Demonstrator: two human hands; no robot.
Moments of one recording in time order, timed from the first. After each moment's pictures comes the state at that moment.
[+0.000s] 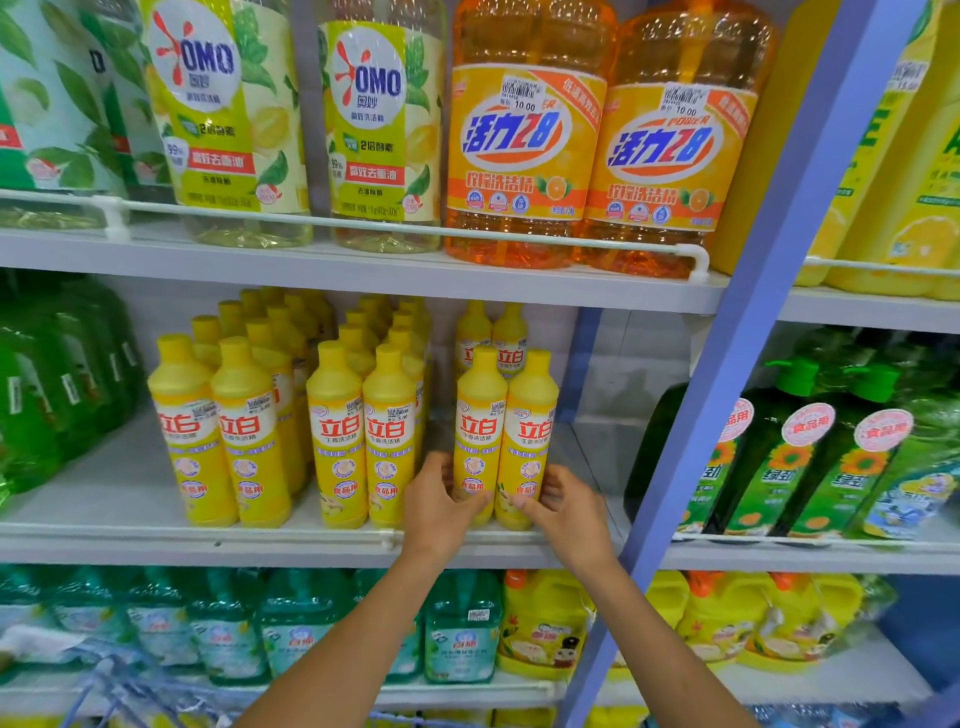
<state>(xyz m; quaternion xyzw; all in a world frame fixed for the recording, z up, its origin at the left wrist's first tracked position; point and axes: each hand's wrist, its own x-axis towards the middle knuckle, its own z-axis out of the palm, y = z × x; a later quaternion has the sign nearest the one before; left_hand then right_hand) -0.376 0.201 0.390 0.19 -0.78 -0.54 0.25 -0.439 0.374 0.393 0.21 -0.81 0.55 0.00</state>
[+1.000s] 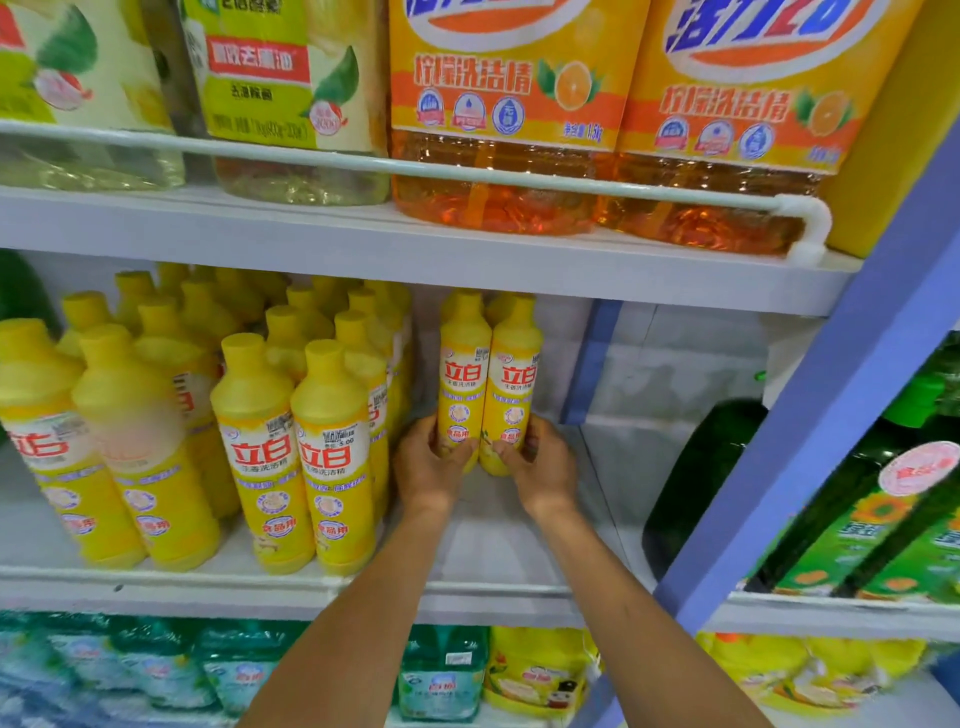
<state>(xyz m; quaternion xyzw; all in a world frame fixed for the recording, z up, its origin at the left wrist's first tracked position) -0.499 0.180 0.372 0.24 -0.71 -0.59 0.31 -0.555 0.306 0.381 0.16 -0.81 0.56 0.05</state>
